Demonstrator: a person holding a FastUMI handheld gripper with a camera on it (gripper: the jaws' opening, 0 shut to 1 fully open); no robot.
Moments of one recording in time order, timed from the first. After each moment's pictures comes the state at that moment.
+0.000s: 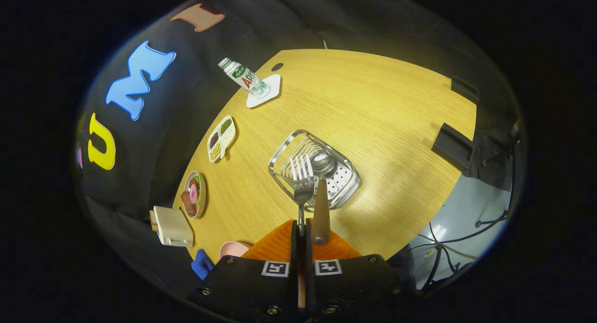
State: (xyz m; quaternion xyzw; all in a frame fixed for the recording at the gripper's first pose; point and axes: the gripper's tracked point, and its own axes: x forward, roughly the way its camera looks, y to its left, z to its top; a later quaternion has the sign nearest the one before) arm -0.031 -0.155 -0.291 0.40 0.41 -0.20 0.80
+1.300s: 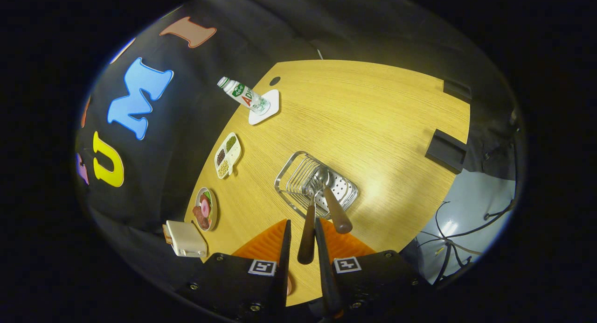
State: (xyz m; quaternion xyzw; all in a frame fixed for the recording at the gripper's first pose) arm -0.024 -0.172 -0.257 0.43 0.36 -0.20 0.80
